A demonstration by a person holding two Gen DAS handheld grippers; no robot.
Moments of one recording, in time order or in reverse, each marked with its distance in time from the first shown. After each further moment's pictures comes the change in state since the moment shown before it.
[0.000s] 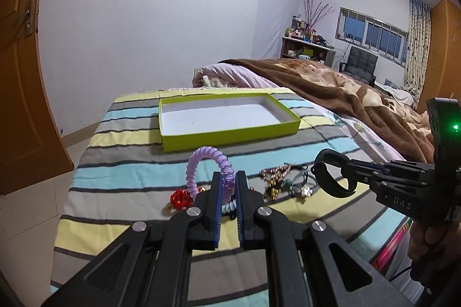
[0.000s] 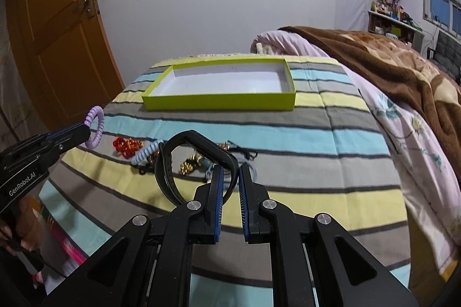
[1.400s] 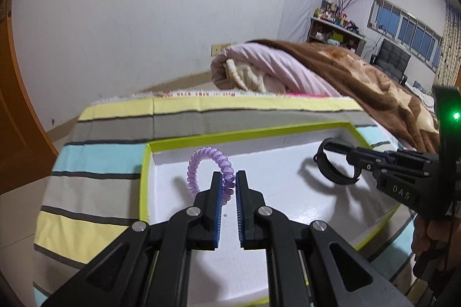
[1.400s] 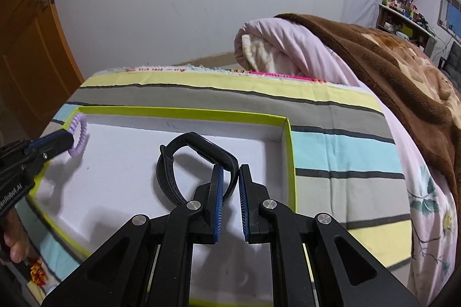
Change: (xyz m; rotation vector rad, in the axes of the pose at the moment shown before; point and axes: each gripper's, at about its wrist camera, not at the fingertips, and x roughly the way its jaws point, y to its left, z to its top) left arm 0.214 0.054 0.096 -0.063 0.158 0.057; right arm 0.211 -0.062 0.149 -0.028 0.131 -0.058
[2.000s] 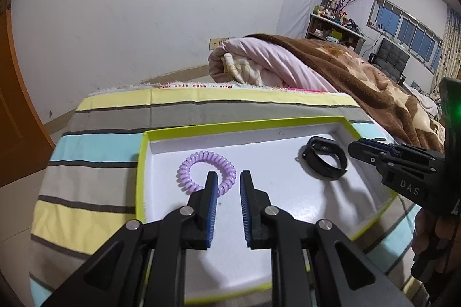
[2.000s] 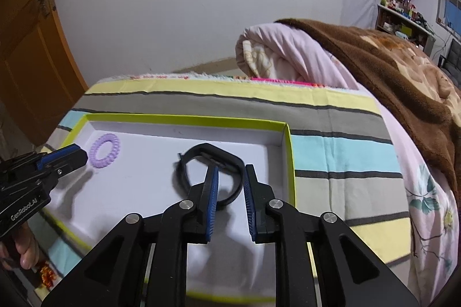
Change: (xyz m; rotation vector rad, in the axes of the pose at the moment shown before) left arm -0.013 0.003 -0.002 -0.018 0.017 -0.021; right arm -0.019 0.001 0.001 0.012 -0.039 0.019
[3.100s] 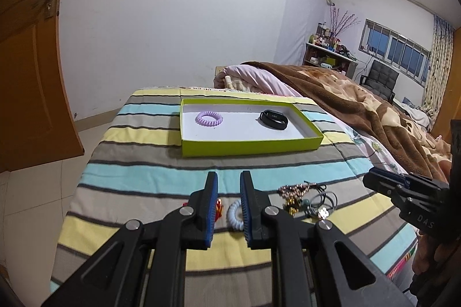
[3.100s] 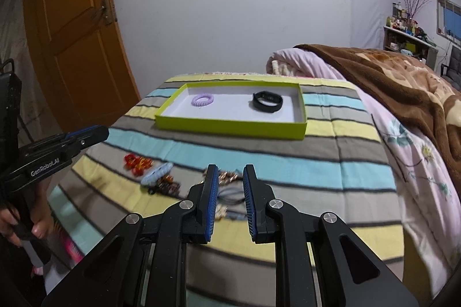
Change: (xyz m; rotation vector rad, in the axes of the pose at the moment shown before) left arm -0.170 -0.027 -0.117 -0.031 -0.165 0.033; right arm -0.186 0.051 -0.151 -0.033 -0.157 0.130
